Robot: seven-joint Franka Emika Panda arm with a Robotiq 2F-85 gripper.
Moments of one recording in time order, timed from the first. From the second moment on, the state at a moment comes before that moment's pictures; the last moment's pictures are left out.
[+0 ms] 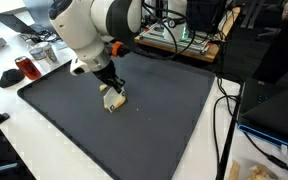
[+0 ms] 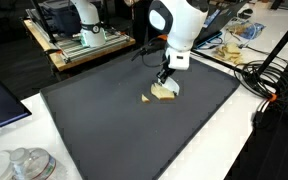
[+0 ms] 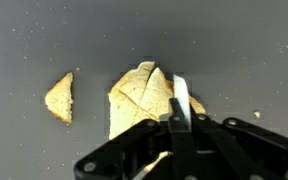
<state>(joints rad) 0.00 0.71 0.04 -1.62 0.01 2.12 -0.02</state>
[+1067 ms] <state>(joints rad) -0.12 0.85 0.08 -1.39 0.14 1.88 -0.27</state>
